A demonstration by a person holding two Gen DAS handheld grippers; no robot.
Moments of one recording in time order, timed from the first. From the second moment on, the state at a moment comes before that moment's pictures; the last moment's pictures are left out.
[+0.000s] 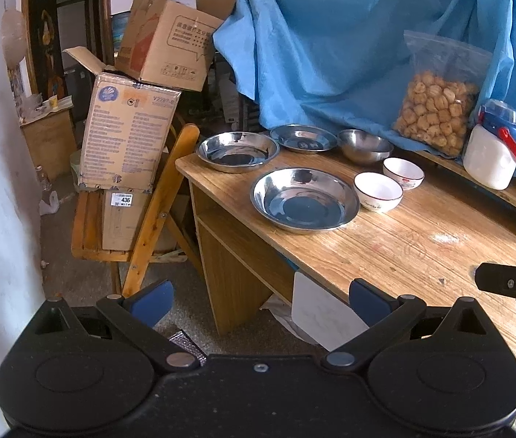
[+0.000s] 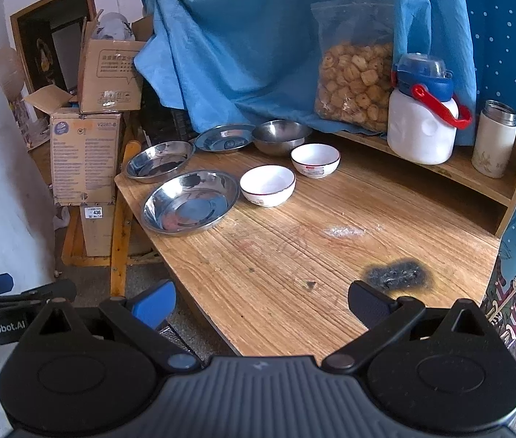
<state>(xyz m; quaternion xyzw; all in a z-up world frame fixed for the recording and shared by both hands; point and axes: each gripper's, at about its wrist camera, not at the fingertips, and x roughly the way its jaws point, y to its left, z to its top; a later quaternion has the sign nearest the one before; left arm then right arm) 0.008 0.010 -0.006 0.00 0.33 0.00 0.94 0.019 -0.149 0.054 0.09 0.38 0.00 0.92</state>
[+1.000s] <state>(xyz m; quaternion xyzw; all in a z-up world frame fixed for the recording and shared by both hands) 0.012 0.004 0.003 0.01 0.32 -0.01 0.95 0.030 -0.155 0.059 0.09 0.38 0.00 0.92</state>
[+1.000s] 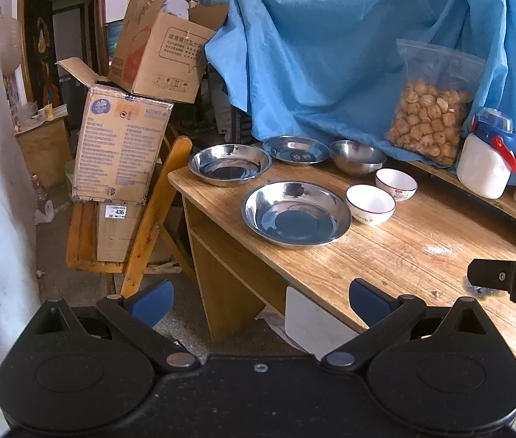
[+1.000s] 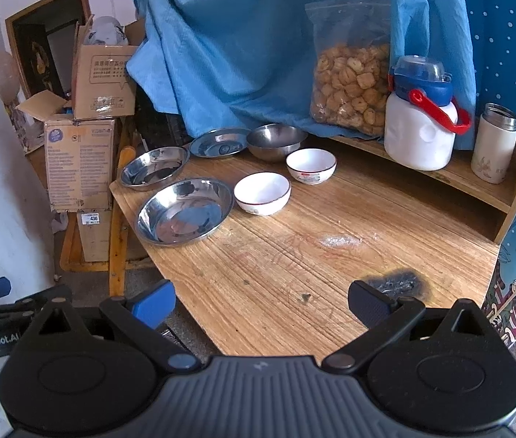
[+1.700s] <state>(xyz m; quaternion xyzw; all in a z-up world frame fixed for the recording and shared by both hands) 0.032 0.002 0.004 -0.09 0.37 0.12 0.92 0.045 -0.182 0.059 0.06 0.38 0.11 0.92</state>
